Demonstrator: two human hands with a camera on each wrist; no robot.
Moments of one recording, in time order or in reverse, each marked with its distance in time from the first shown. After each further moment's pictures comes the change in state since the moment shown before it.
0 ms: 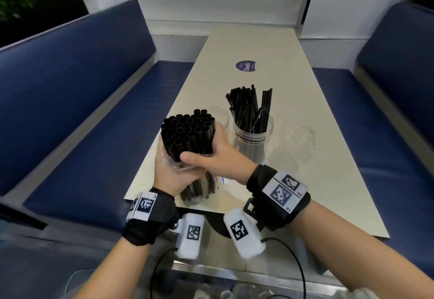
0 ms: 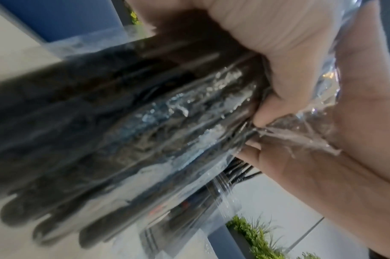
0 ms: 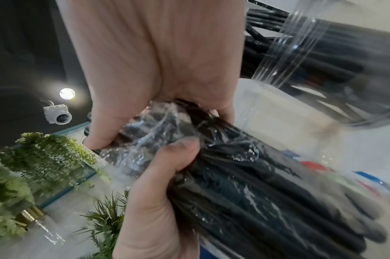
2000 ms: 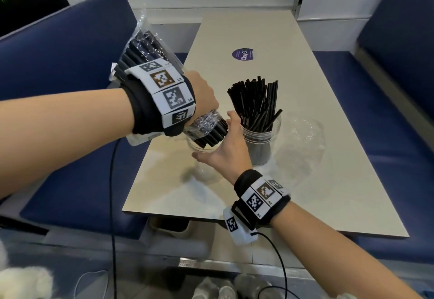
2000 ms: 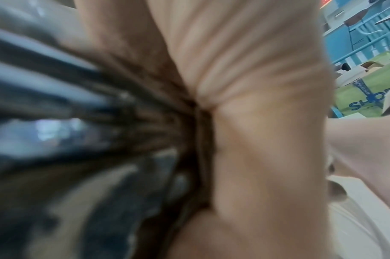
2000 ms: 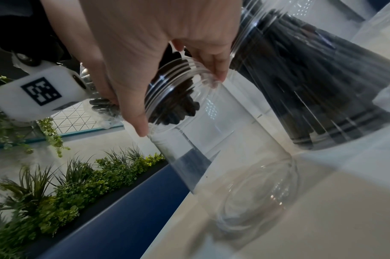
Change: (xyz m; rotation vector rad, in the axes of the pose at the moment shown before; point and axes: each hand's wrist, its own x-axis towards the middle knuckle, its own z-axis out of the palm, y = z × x) left_hand 0.104 0.142 0.071 2.434 -0.992 0.581; right_hand 0.034 0.046 0.002 -0.302 0.455 0.077
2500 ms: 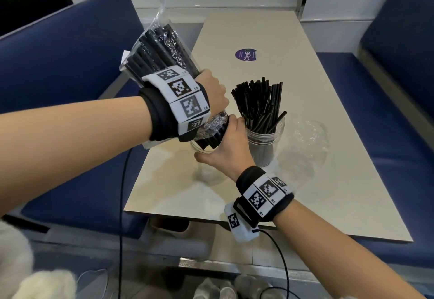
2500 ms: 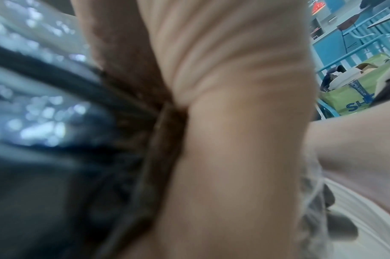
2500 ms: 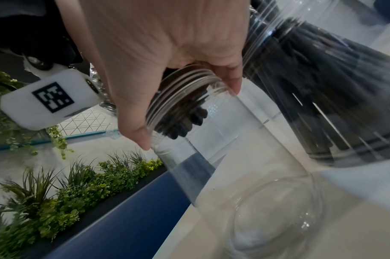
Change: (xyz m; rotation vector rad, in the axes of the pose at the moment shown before) left_hand 0.005 0.011 -0.006 0.067 0.089 -0.078; right_hand 0.013 -0.002 0.005 -0.217 -0.021 -0.022
